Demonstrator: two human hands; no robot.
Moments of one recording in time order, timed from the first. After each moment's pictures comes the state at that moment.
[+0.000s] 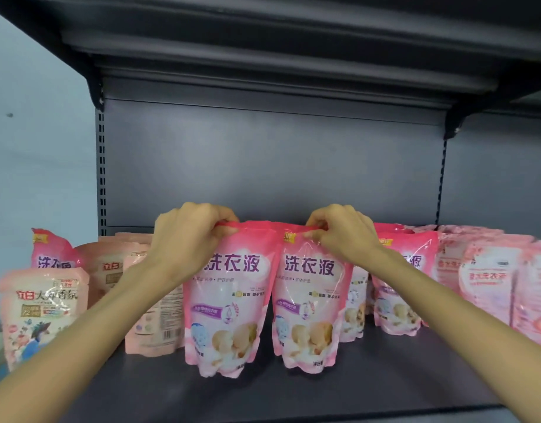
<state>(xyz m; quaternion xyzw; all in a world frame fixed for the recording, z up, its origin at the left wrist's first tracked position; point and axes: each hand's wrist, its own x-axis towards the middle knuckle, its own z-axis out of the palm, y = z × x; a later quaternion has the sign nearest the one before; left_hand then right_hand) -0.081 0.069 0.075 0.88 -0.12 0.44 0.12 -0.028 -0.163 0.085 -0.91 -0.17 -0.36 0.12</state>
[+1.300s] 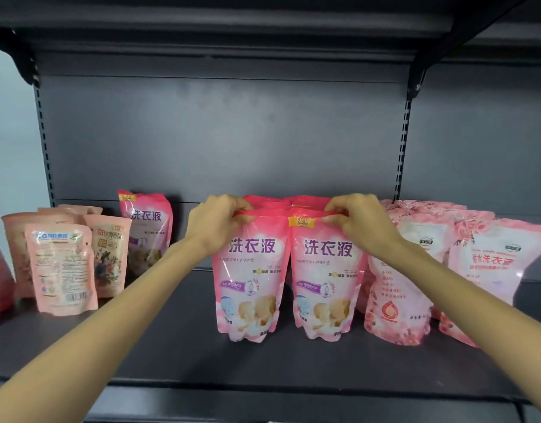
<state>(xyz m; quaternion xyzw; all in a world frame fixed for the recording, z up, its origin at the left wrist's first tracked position) -0.014 -0.150 0.053 0.92 -0.07 0.34 0.18 0.017 -0.388 0.057 -0.87 -0.26 -0.34 0.23</state>
